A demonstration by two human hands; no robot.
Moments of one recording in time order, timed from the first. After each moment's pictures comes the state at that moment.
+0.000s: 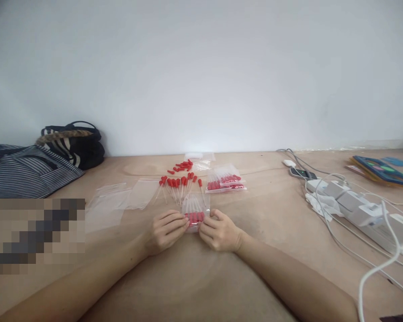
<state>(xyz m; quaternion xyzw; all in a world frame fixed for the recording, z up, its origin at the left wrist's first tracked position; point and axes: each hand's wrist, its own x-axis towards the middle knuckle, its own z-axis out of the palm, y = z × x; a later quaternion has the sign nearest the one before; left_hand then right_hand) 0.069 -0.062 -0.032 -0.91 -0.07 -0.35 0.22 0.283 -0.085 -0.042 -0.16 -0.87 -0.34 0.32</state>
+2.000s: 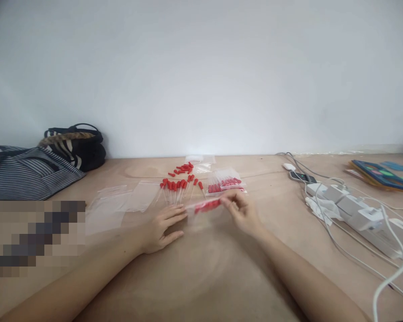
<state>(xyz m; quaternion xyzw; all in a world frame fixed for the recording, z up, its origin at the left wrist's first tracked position) 0.045 -0.053 -0.034 -0.94 -0.26 -0.23 -0.05 0.316 -0.079 -0.010 -0.36 -0.68 0.22 0.60</state>
